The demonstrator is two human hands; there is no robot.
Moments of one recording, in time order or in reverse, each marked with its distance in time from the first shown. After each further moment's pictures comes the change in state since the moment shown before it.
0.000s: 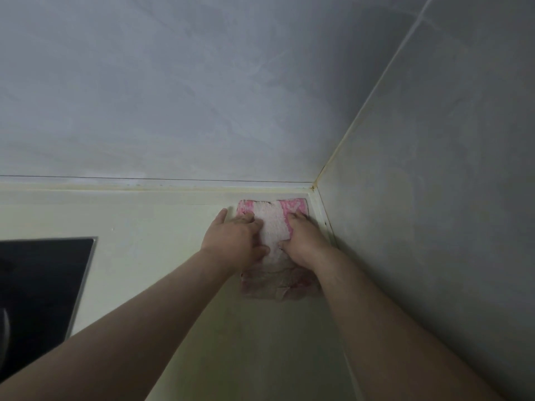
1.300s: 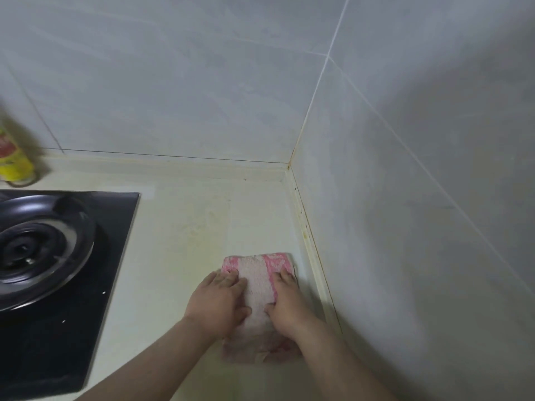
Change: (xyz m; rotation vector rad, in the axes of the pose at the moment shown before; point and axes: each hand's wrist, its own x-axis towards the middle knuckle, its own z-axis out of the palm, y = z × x) left_hand -0.251 0.095 0.051 -0.009 -0.060 -0.012; right_hand -0.245 0.061 0.105 0.081 -0.042 -0.054
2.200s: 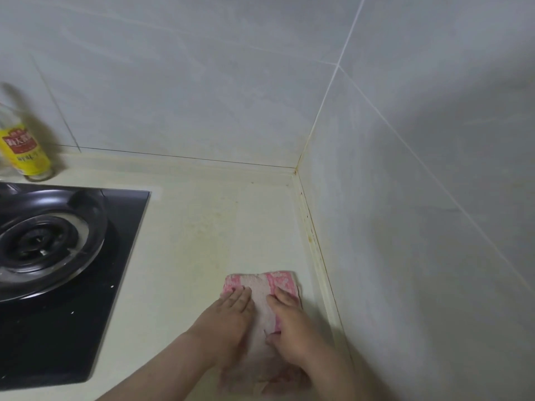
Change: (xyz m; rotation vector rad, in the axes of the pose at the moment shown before) left_hand -0.027 0.014 0.009 0.097 -0.154 0.171; right_hand -0.035 0.012 0.007 -0.065 -0.041 -0.199
